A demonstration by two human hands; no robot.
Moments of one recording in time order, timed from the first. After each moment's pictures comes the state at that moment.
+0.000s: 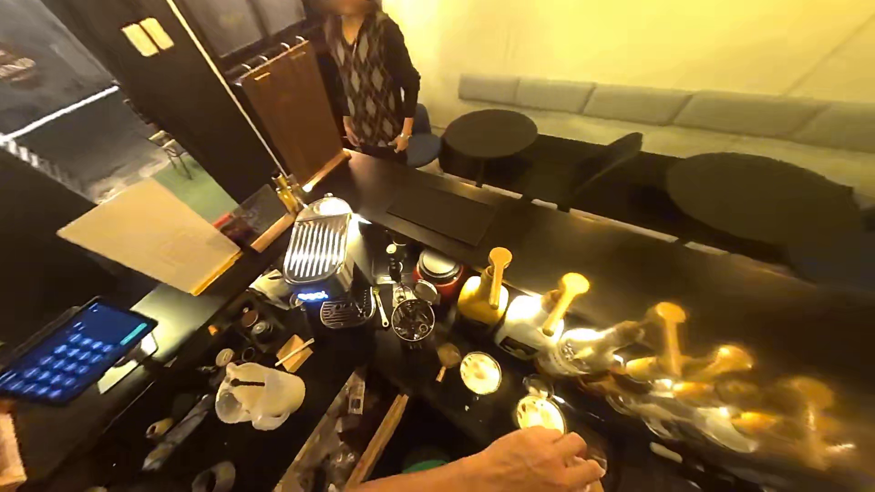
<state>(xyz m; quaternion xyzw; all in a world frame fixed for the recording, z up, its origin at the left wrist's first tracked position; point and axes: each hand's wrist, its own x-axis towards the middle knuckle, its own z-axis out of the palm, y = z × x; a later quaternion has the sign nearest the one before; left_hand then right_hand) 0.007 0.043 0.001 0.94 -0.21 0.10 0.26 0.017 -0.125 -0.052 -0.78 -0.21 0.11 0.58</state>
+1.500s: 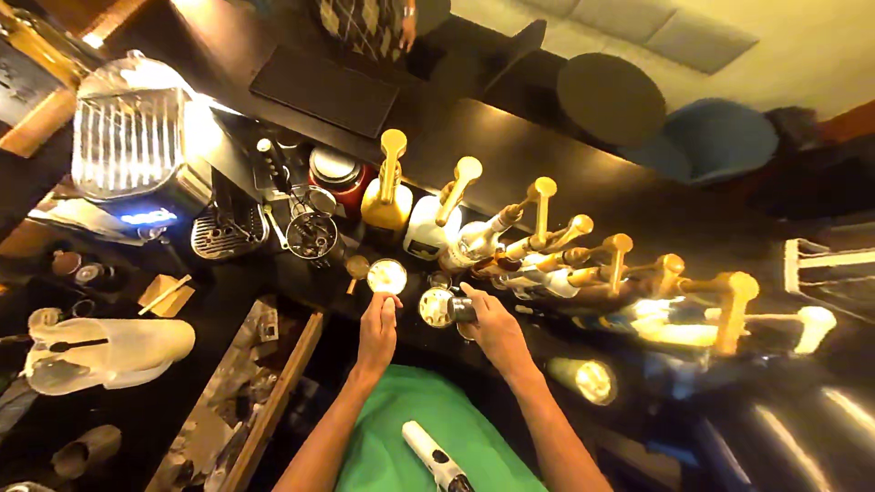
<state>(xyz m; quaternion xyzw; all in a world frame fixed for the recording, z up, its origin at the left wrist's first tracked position) -0.025 0.065 -0.078 0.76 0.25 0.20 0.56 0.125 -0.136 -0.046 -0.90 -0.41 0.06 0.15</state>
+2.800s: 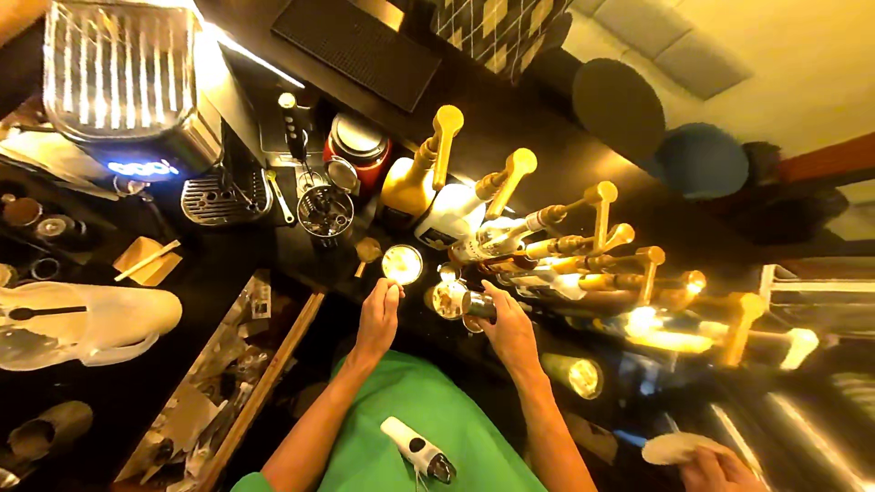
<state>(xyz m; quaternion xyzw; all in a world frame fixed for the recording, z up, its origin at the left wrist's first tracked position) -0.043 0.095 -0.098 0.74 0.25 0.18 0.60 0.110 -0.128 -0.048 -0.94 -0.32 0.07 0.13</state>
